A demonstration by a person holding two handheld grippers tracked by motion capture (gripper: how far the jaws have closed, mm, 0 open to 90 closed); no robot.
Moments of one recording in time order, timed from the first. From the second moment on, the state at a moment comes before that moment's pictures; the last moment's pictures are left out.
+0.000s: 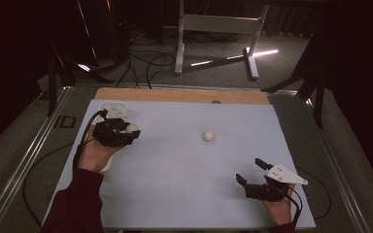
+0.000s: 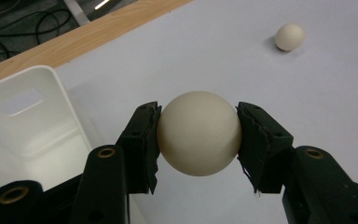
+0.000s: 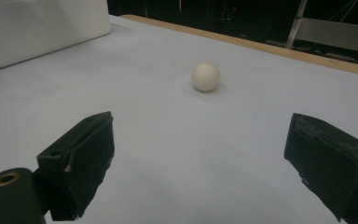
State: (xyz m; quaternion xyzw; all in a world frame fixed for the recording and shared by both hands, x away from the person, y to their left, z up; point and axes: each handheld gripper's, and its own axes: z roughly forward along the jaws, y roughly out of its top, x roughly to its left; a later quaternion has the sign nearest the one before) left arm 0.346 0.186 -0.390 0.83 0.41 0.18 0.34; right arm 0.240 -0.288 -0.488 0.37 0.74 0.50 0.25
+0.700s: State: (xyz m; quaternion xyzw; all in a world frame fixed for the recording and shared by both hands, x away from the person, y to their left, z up) left arm 0.344 0.209 -0.387 0.82 0.43 0.20 0.34; right arm 0.239 -0.287 -0.488 0.38 0.74 0.51 0.25
